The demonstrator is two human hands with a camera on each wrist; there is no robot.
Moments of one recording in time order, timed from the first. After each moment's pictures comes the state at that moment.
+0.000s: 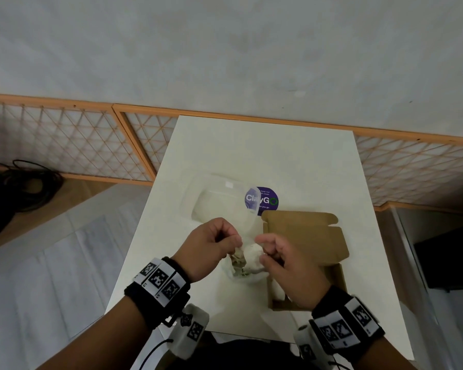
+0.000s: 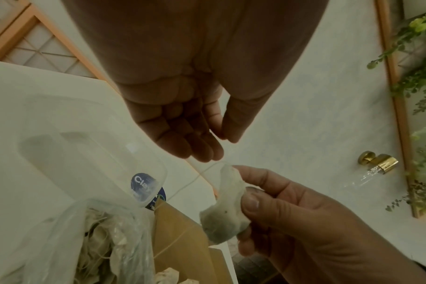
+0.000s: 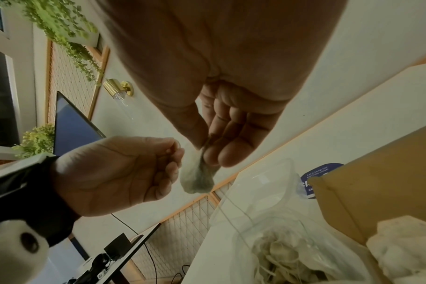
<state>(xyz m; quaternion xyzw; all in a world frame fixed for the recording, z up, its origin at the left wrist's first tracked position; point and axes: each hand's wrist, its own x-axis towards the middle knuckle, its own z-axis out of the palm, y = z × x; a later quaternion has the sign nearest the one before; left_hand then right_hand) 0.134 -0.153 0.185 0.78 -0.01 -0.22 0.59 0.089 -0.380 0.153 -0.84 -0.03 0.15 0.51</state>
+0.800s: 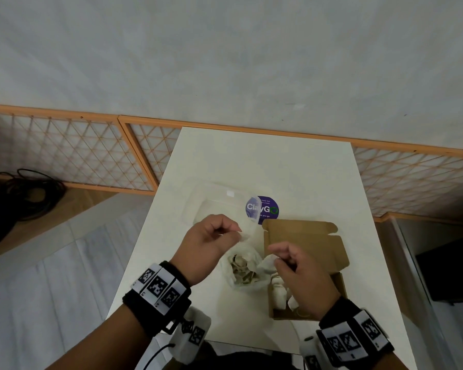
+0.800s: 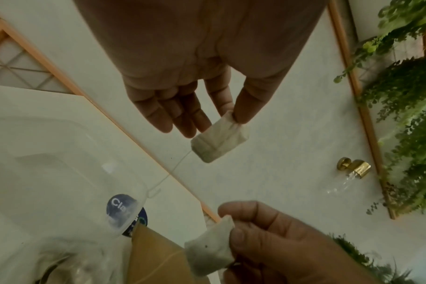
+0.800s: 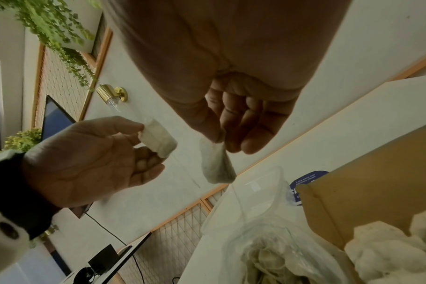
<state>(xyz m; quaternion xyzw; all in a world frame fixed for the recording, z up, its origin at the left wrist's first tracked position) 0.131 -0.154 0.209 0.74 0.00 -0.13 0.65 0.083 -0.389 0.162 -0.85 0.02 0.11 0.51</state>
